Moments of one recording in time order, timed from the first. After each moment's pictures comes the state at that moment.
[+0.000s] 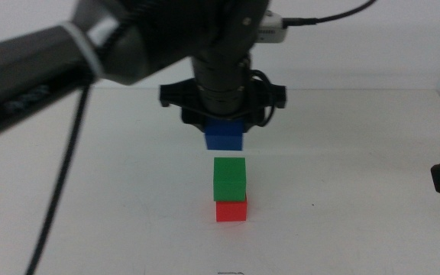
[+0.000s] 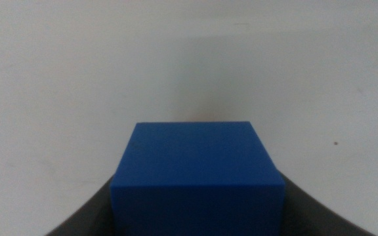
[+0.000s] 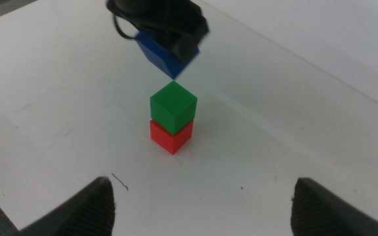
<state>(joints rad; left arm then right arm) -0.78 1.83 -1.79 0.25 1.24 -0.74 0.62 0.73 -1.02 0.05 0.92 -0.16</state>
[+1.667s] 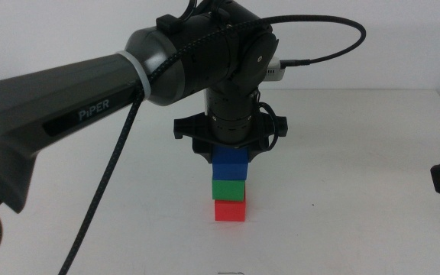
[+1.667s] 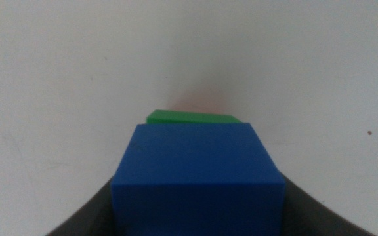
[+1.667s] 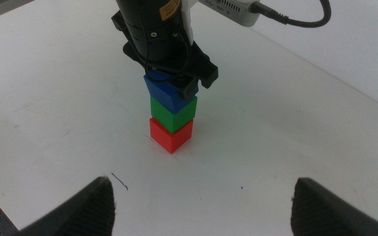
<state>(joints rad) -0.75 1.95 -1.77 0.17 1.21 -0.77 0.62 0.73 -1.02 0.05 0.92 -0.16</state>
